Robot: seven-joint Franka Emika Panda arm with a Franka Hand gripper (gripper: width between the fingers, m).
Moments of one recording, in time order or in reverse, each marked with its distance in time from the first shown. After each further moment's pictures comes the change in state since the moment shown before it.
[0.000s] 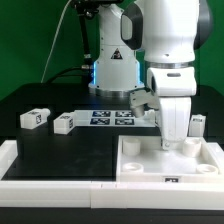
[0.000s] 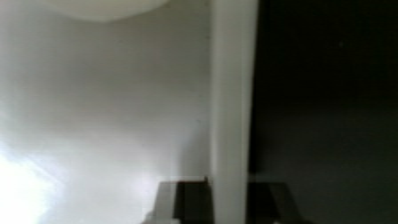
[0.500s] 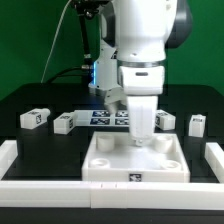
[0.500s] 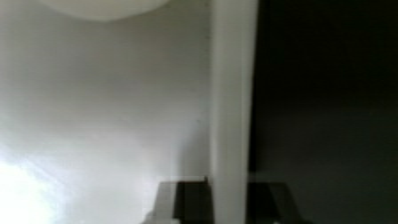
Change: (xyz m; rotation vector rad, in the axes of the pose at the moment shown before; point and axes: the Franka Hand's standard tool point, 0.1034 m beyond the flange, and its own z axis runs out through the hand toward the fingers) arm -0.041 -0.014 -0.001 0.020 -0.006 0.007
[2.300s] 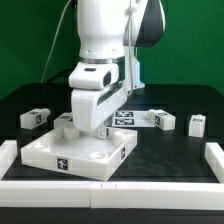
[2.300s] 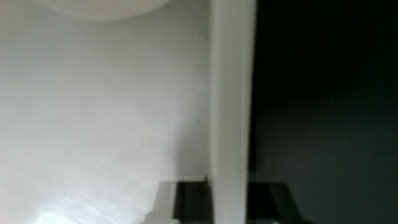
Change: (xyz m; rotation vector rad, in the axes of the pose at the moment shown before) arm -0.082 -0.039 -0.001 0.001 0.000 0.324
